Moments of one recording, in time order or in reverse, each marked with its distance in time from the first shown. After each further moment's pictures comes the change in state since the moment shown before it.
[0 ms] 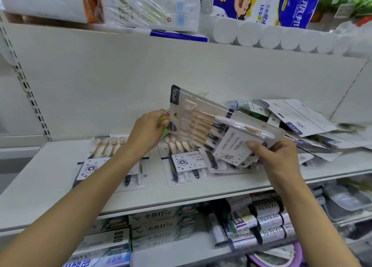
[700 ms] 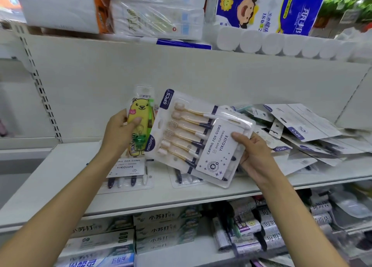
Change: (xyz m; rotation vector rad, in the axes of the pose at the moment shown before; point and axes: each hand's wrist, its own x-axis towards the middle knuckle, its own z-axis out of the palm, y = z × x) left_hand -0.029 -0.031 -0.050 -0.613 0.209 -0.361; right_hand 0.018 0.004 0.037 0.440 -0.104 0.391
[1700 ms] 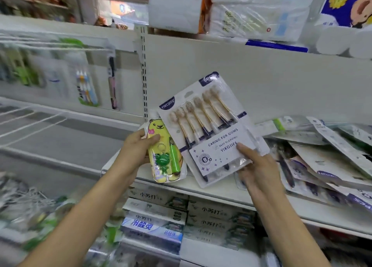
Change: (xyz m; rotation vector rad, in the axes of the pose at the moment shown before) left_hand -0.105 -0.009 -0.118 -0.310 0.206 -0.398; right_hand -0.018 0.082 0.121 0.181 -0.077 0.133
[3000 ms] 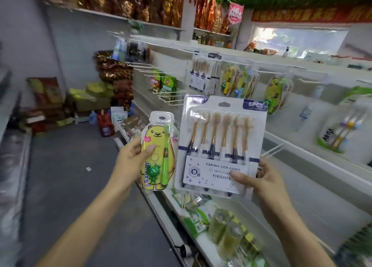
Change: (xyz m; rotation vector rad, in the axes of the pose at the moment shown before) left_hand -0.205 0.093 -0.631 0.130 0.686 0.302; right_hand -0.226 0.311 0.492 -0.396 -0.822 0.190
